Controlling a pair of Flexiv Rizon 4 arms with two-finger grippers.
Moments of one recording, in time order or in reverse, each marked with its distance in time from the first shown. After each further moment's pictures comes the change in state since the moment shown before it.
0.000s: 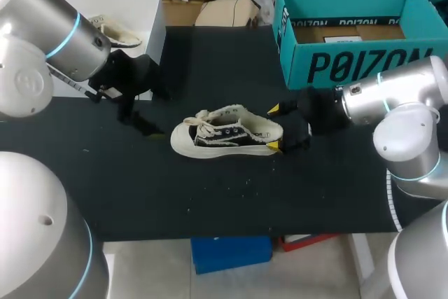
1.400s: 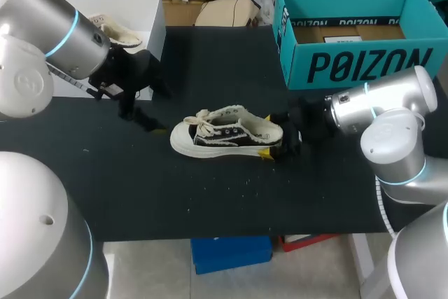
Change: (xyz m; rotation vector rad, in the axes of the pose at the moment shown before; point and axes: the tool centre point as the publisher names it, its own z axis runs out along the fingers) left arm -0.006 -0.006 -0.006 -0.001 -0.040 -0.078; right arm 0.007 -0.014 0.030 -0.012 0.040 0.039
